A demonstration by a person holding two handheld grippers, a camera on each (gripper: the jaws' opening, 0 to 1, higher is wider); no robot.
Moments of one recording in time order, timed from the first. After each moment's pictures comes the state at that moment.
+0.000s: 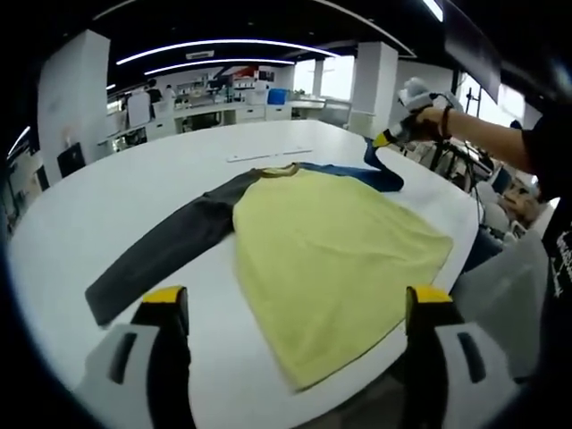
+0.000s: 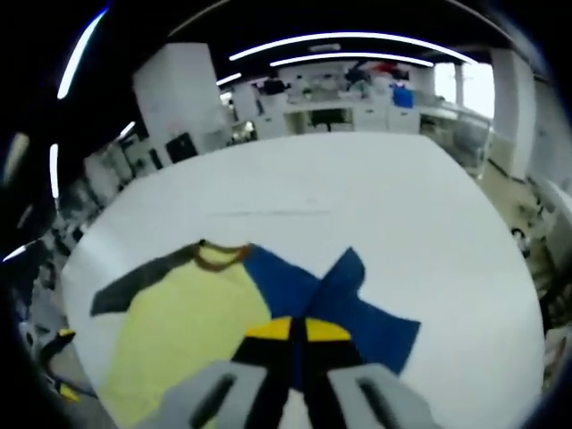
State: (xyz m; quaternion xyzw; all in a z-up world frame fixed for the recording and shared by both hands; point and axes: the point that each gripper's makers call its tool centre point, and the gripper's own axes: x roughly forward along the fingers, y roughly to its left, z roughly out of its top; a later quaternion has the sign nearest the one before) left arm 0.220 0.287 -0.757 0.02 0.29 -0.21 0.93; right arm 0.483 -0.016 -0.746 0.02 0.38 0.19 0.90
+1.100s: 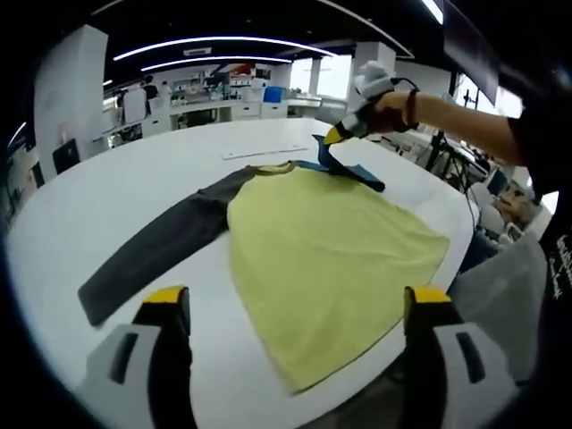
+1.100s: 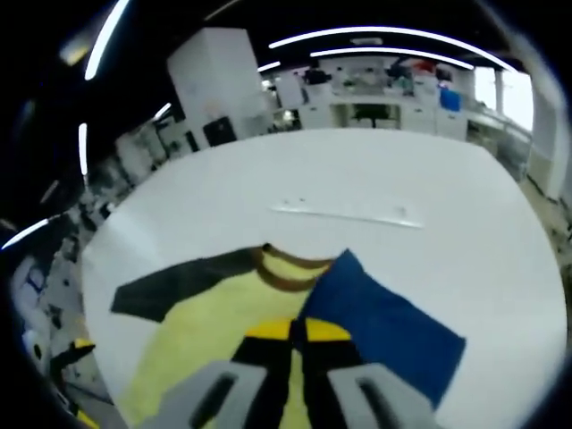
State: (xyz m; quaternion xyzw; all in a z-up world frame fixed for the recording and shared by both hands) left arm 0.222 0.285 -0.762 0.01 0.29 -0.22 0.93; right arm 0.500 0.109 -0.751 0.00 0.39 0.28 0.88
